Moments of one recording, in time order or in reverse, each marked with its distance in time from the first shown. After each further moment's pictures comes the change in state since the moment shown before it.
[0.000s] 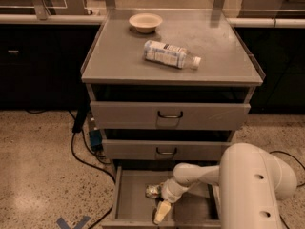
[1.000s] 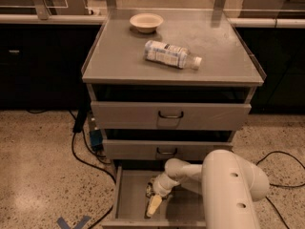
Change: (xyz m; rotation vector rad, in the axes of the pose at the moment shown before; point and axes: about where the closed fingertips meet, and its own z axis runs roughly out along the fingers) arm -0.025 -0.045 0.053 -0.036 -0.047 -0.079
